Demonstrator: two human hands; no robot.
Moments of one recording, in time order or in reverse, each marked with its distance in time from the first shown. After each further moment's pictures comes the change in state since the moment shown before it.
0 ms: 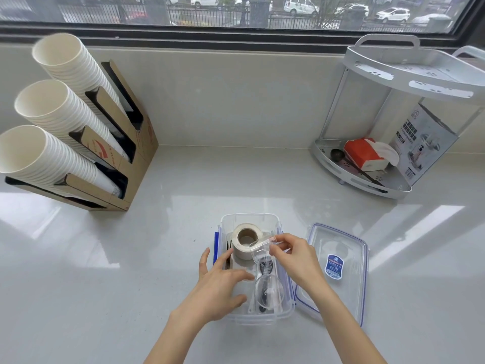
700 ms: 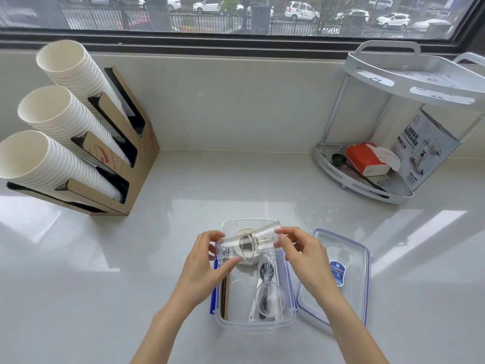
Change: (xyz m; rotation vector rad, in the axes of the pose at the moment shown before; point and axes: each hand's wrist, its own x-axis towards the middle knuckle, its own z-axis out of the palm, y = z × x) left_hand 0.003 -0.010 -0.033 -0.663 0.490 -0.075; right_hand -0.013 -0.022 -0.016 0.199 0.070 -0.165
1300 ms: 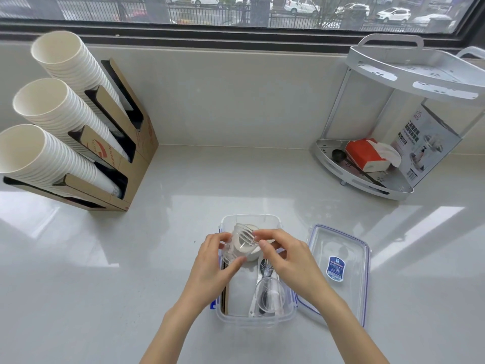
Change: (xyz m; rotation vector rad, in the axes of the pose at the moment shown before) left_hand -0.004 -0.001 0.016 0.001 -0.017 -0.007; right_hand -0.008 -0.006 0.012 -0.086 -0.221 -0.202
